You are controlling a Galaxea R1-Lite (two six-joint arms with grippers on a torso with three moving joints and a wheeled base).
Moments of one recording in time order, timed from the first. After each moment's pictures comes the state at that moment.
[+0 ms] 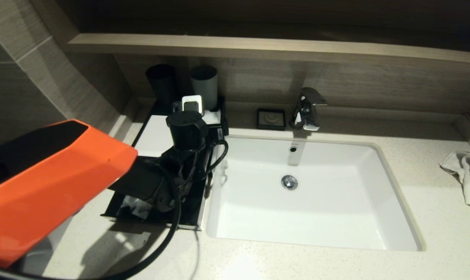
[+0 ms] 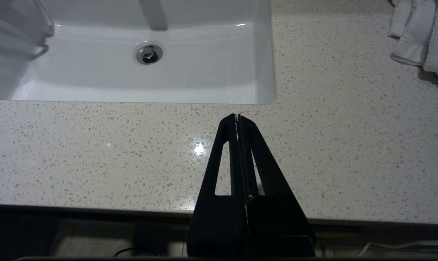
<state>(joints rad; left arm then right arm) -0.58 2.14 -1.23 -1.05 0.52 -0.03 0.00 0.00 0.00 0.00 -0.01 0.04</state>
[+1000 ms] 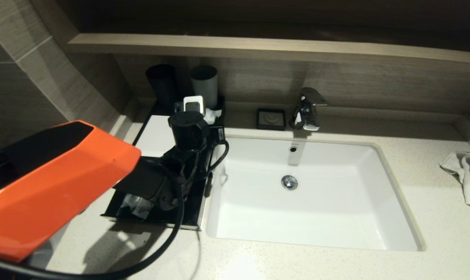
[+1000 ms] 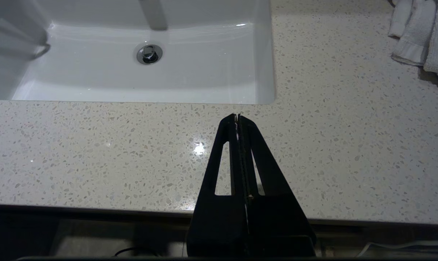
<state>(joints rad) -0.57 2.16 -1.25 -1.05 0.52 -0.03 0.00 0.00 0.00 0.00 -0.01 0.04</state>
